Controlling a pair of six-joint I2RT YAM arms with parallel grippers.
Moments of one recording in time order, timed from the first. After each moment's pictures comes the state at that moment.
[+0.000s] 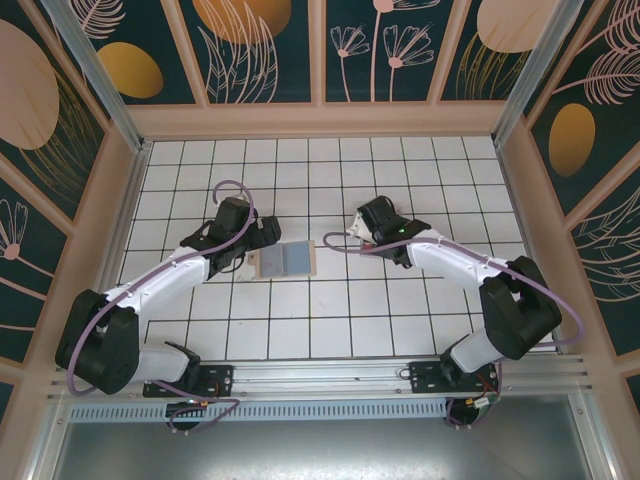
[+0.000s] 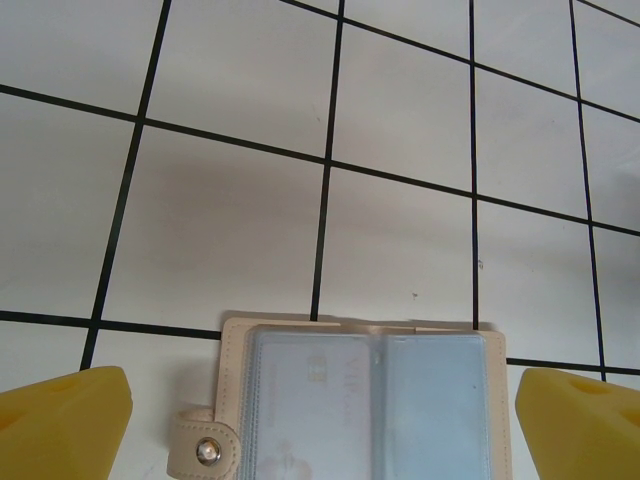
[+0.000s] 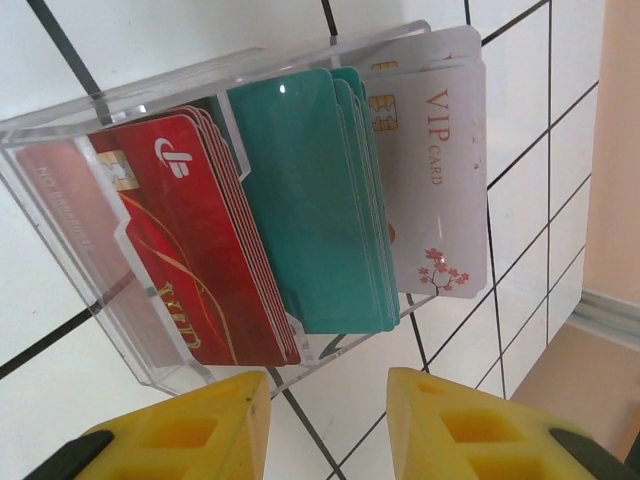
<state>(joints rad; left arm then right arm) -0.47 1.35 0.80 -0.26 -0.12 -0.66 0.63 1.50 0.94 -0.46 0.50 -0.76</state>
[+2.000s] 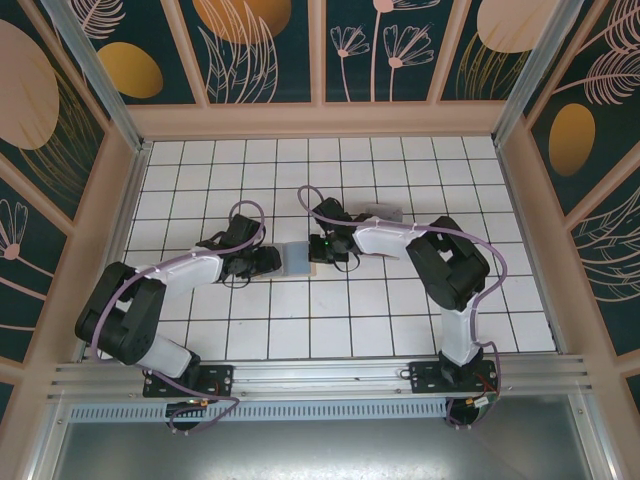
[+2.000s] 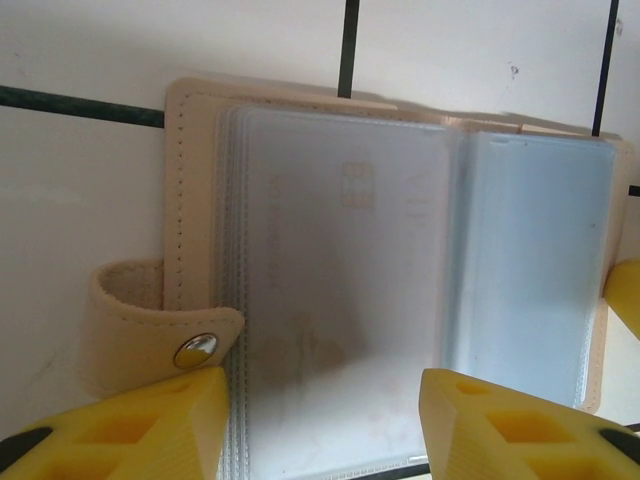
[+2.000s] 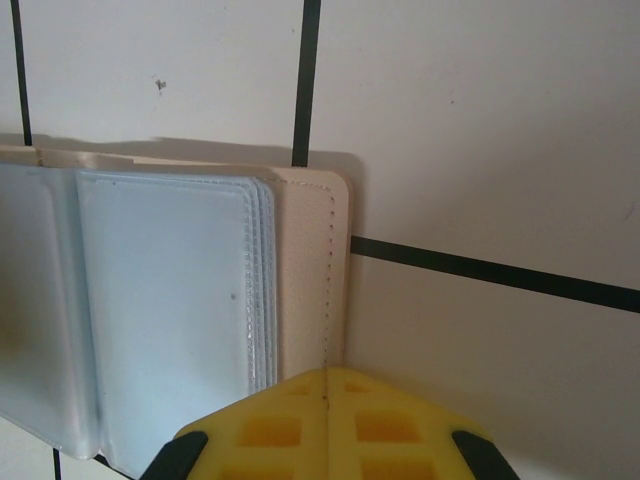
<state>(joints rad) -0.47 1.51 0.71 -0.26 0.13 -0.69 0.76 1.95 1.21 -0.35 -0.18 0.68</state>
